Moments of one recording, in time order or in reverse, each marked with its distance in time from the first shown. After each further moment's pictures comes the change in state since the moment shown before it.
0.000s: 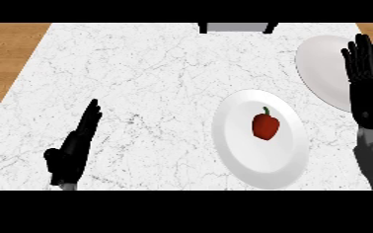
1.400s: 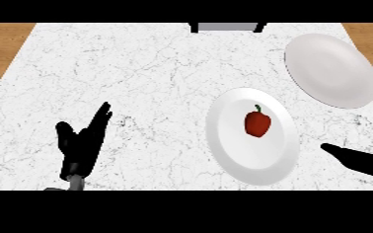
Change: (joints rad) left arm -0.039 -0.060 0.027 0.035 0.088 -0.056 0.252; right arm 0.401 -0.225 0.084 -0.503 0.527 -0.264 0.649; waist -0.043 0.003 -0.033
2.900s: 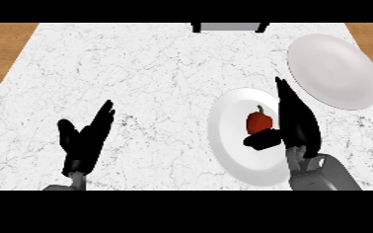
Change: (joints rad) left arm -0.014 -0.050 0.055 0.017 -0.038 -0.071 0.006; right arm -0.415 0.384 0.318 0.233 0.408 0.387 0.587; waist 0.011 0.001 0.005
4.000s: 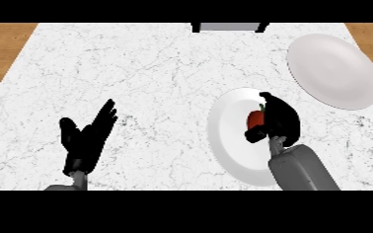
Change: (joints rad) left arm 0.002 -0.042 0.037 -0.023 -0.052 -0.034 0.038; right arm -0.027 0.152 -0.094 0.284 0.160 0.109 -0.085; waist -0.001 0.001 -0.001
